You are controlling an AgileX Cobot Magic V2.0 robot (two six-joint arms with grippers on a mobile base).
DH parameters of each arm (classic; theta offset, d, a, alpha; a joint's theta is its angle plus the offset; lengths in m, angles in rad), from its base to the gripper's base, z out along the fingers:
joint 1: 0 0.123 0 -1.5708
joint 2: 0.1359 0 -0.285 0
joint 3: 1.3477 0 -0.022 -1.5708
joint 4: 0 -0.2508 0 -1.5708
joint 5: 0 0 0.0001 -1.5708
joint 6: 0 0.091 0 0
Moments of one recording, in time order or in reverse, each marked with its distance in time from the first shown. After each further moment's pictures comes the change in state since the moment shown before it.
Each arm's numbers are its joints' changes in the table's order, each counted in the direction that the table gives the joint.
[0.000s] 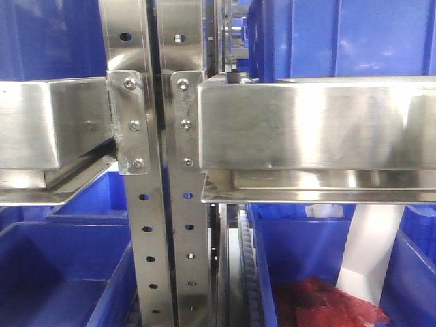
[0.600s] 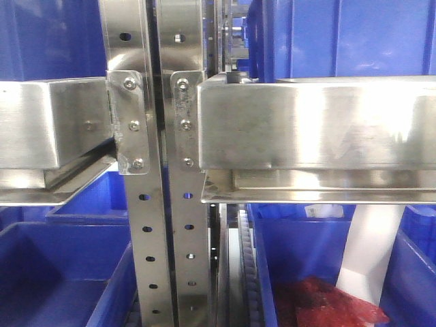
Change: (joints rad) left arm 0.000 0.000 0.000 0.000 0.000 0.000; right arm 0.000 -0.266 0.000 0.000 -0.172 0.000
